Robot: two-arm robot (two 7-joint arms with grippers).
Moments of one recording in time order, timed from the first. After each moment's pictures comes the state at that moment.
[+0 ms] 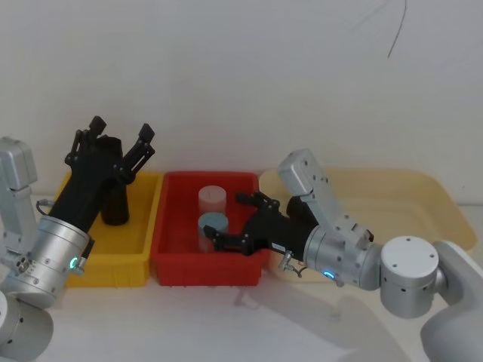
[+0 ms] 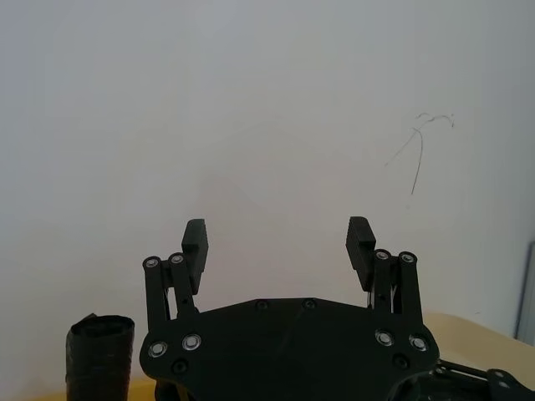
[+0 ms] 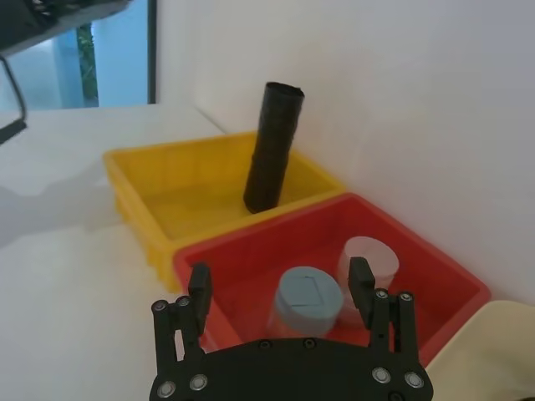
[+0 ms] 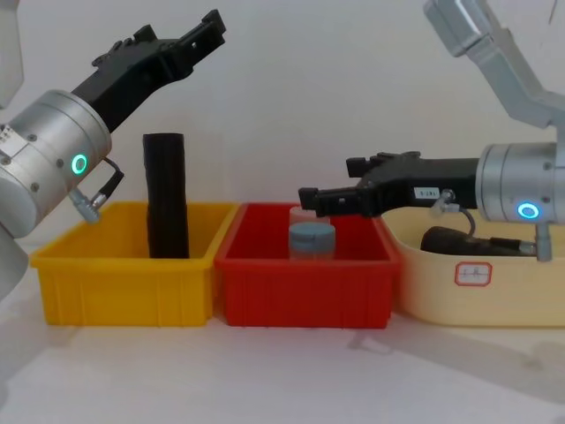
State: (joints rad) left arm -0.48 0.13 0.25 -1.24 -0.53 -0.39 -0.40; right arm 0.61 0.26 -0.47 -1.19 0.20 0.06 0.61
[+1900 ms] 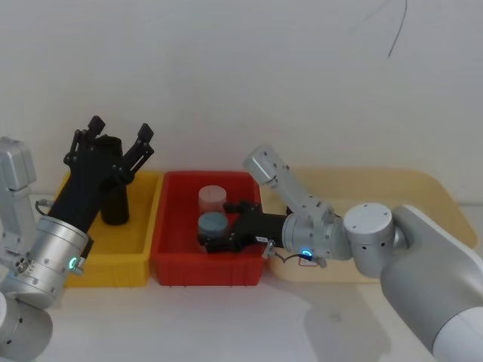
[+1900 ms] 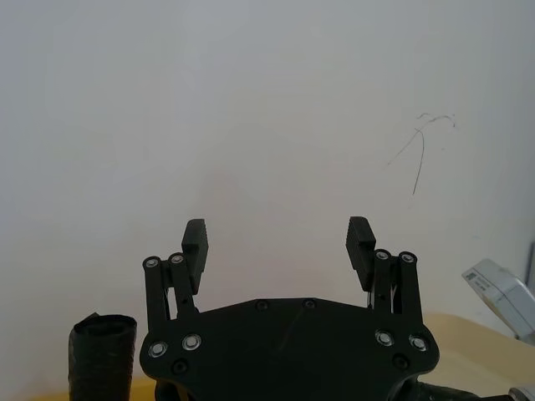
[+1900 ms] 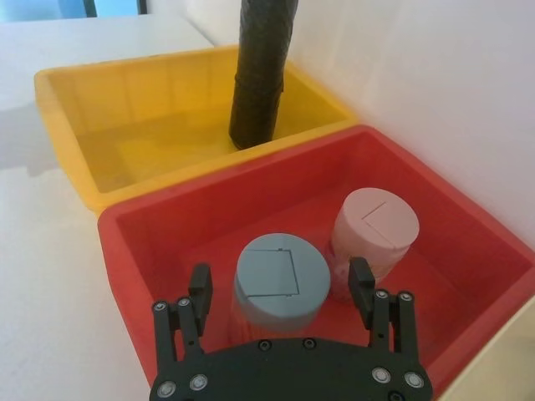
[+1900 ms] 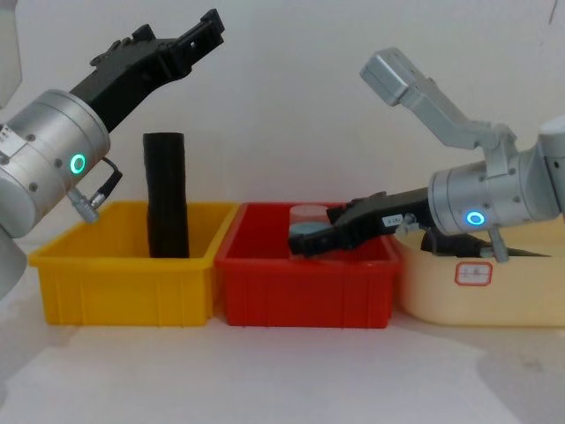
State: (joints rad) left arm -0.48 0.13 0.25 -1.24 -0.53 -0.39 -0.40; right arm 0.93 0.11 -0.57 -0.61 0.14 0.02 0.70
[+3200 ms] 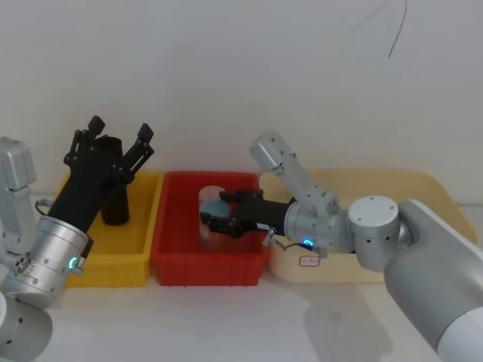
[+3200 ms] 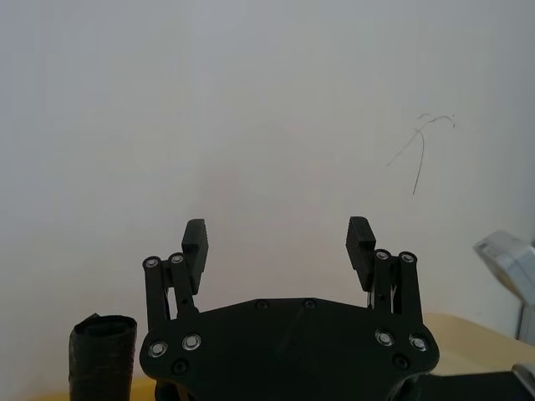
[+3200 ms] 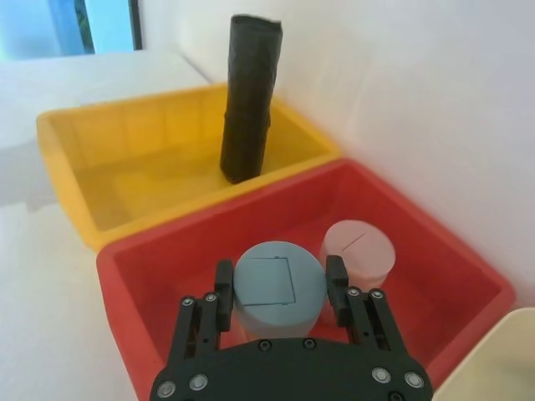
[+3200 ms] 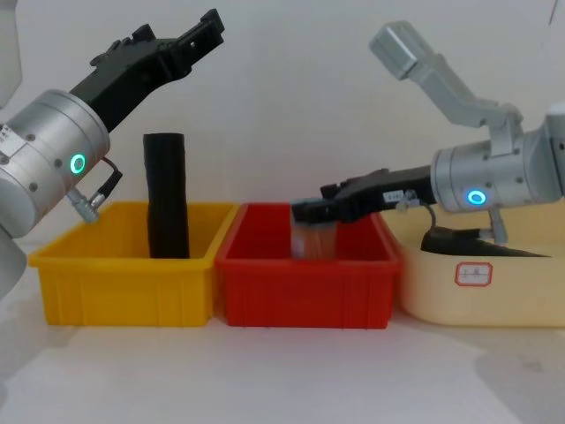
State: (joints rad) left arm -0.48 0.13 0.25 -1.24 -0.53 -0.39 -0.40; right arm 0.92 0.12 -0.54 -0.66 0.16 0.02 0.69
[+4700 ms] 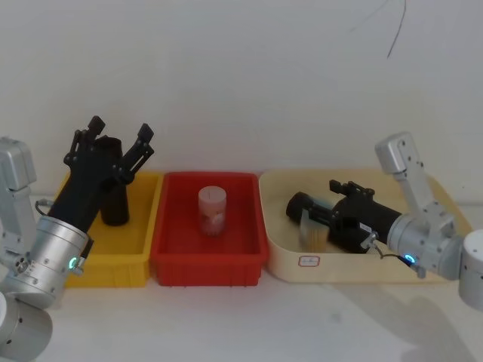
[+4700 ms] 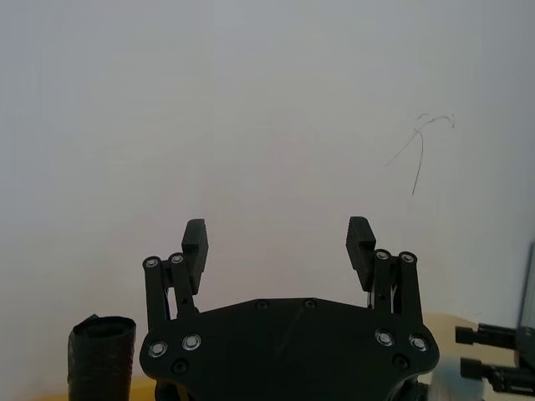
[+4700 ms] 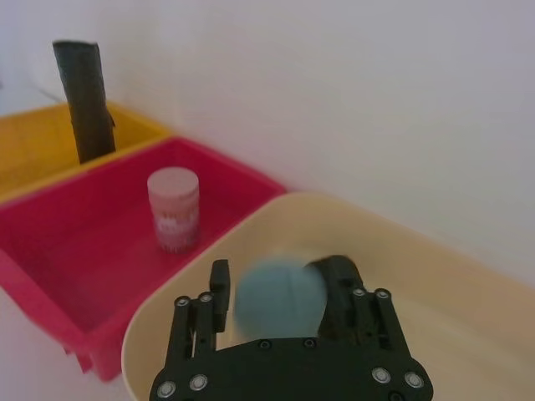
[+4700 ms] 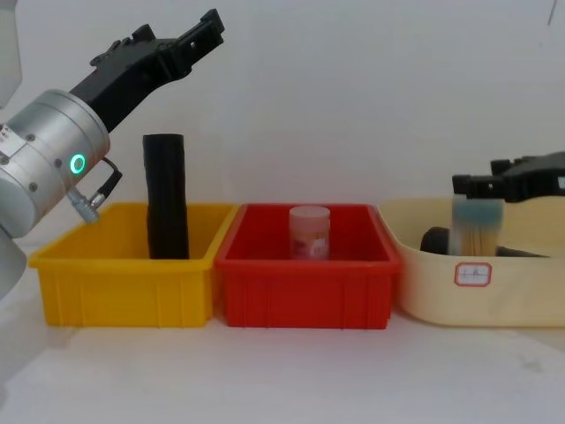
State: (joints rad) left arm -0.48 0.13 0.25 -1.24 -0.53 -0.39 -0.40; right arm 0.62 0.39 -0.35 -1.13 0.29 0.13 0.50
